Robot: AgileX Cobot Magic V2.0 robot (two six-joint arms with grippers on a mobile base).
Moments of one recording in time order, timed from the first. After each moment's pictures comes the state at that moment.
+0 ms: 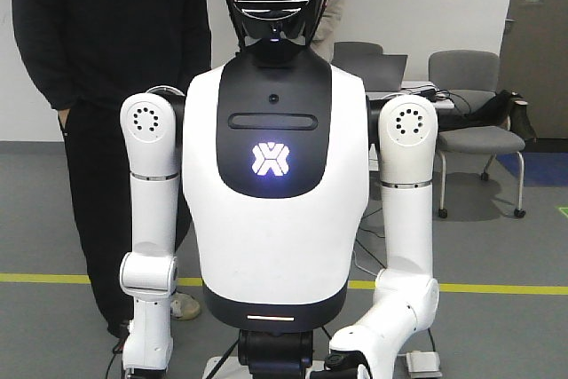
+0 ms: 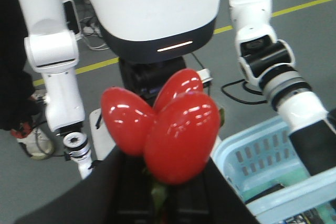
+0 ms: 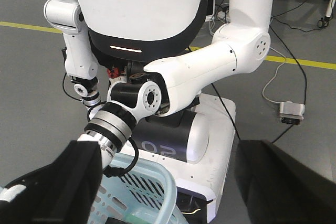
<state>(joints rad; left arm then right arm) -0.24 0.66 -0.49 -0.63 0.39 0.67 0.48 0.60 -0.54 -0.33 0.49 0.48</state>
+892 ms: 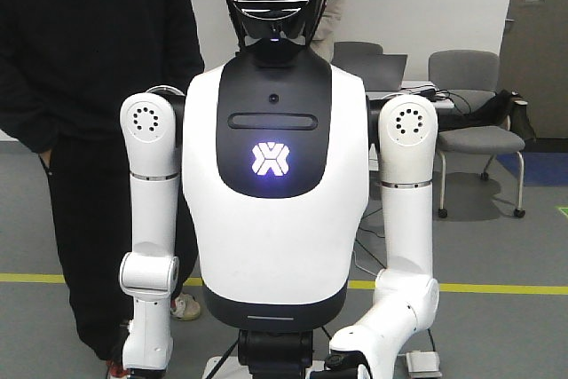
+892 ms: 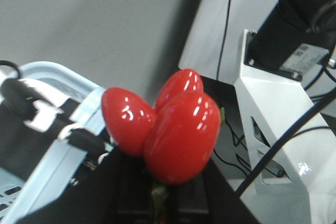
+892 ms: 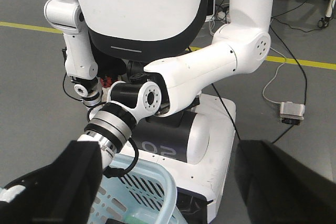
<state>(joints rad) -0.79 1.21 -0.63 -1.31 0.57 1.38 0.48 0.60 -0.54 -0.33 0.49 0.48</state>
